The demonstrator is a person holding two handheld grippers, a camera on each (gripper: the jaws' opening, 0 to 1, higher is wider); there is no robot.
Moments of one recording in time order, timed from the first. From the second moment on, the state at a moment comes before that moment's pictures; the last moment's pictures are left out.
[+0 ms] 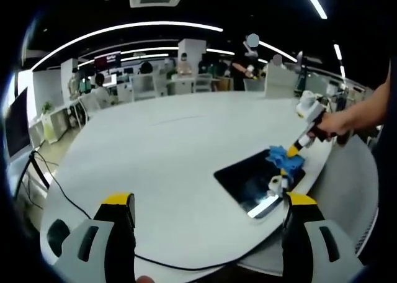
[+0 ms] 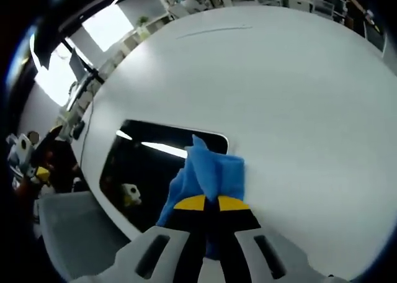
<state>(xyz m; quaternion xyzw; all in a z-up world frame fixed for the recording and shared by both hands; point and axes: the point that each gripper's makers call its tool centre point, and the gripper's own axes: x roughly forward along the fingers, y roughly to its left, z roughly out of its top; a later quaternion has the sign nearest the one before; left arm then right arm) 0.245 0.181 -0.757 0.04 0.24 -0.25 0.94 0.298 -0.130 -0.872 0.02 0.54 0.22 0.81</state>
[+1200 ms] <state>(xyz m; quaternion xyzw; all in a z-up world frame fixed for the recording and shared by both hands) 0.239 0.176 -0.758 0.03 0.23 -0.26 0.94 0.263 -0.128 -0.870 0.01 0.54 0.21 0.81</state>
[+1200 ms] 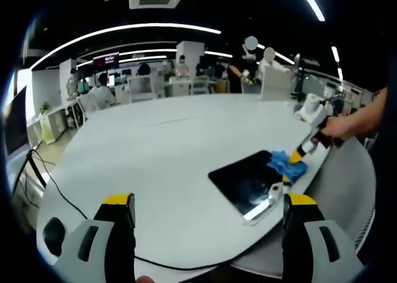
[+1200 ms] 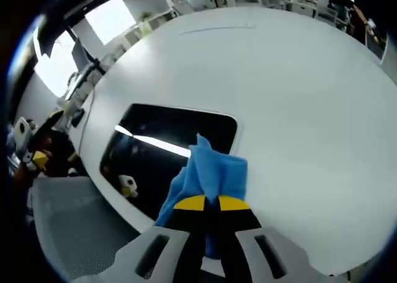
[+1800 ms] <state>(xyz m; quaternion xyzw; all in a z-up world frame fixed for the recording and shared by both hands) 0.240 0.178 -0.758 0.04 0.24 -0.26 0.93 0.247 -0.129 -0.869 -0.01 0.53 0.21 0.82</state>
